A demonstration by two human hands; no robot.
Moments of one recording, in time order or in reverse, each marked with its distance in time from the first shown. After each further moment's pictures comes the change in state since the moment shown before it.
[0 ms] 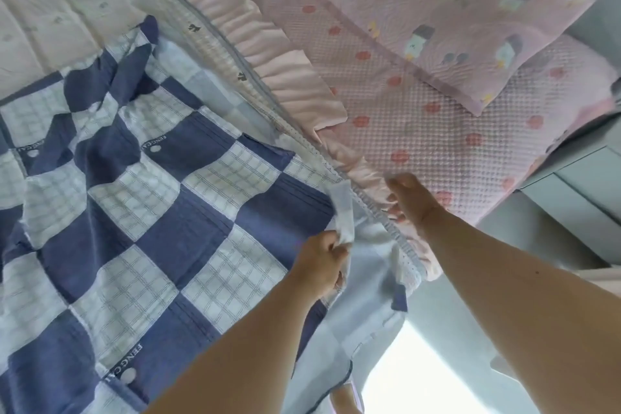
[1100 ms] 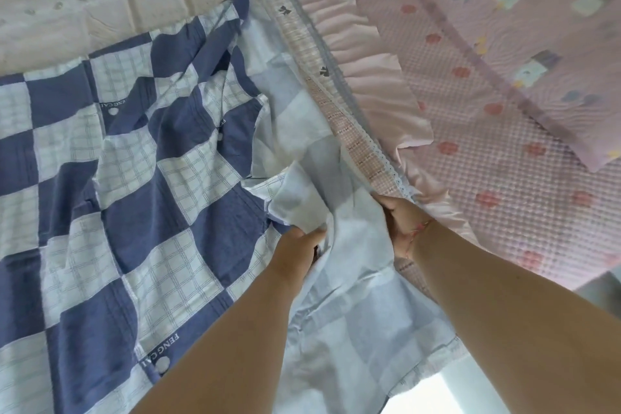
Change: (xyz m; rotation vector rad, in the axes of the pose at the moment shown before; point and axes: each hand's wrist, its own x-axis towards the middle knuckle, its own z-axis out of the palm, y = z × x) left_hand 0.044 -0.062 -0.114 -0.568 0.315 -0.347; right_hand 0.040 -0.053 0.137 0.598 -0.591 0.422
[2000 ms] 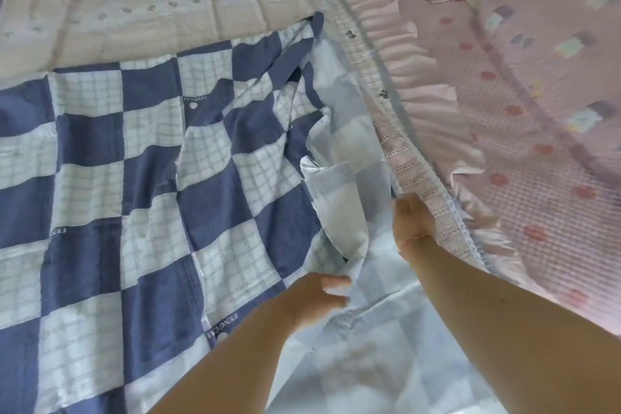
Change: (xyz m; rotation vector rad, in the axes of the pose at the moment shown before) left_hand -0.052 -0.038 -0.104 0.536 -0.380 0.135; right_hand 0.016 0.025 0.096 -1.141 0.708 -0.476
